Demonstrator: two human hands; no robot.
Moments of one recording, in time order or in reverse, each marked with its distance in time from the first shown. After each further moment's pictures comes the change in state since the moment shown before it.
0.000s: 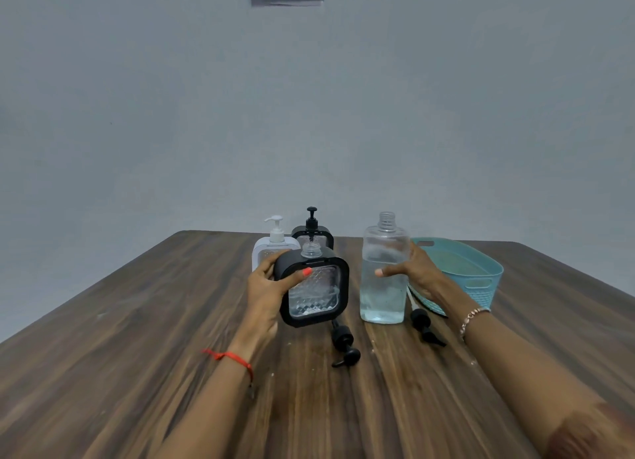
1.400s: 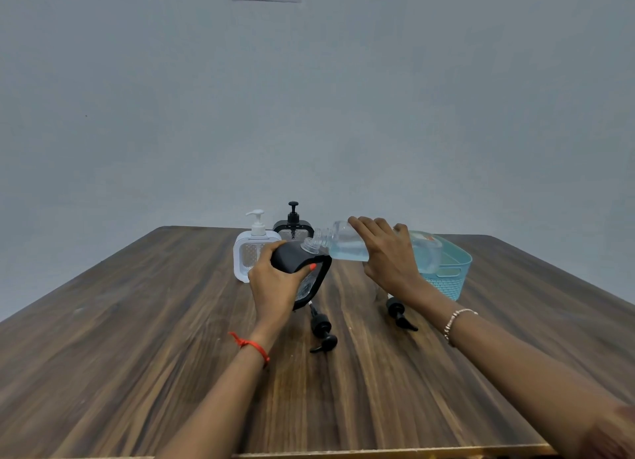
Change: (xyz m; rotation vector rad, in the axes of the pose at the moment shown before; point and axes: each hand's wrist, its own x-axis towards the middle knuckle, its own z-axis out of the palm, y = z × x) left_hand -0.024 -0.004 0.042 0.565 0.202 0.388; right_hand -0.043 -0.034 0.029 -1.406 0.424 -0.853
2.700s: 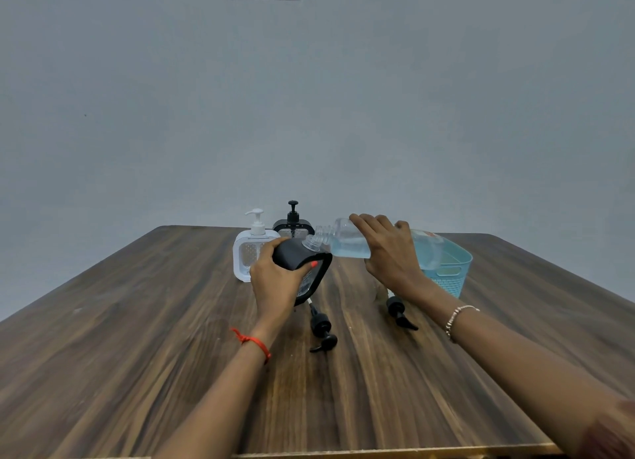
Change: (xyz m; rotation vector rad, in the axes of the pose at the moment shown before) left_hand 0.001 0.005 0.001 0.015 -0.002 -0.007; right_hand 0.002 0.004 0.003 -0.008 0.003 -0.006
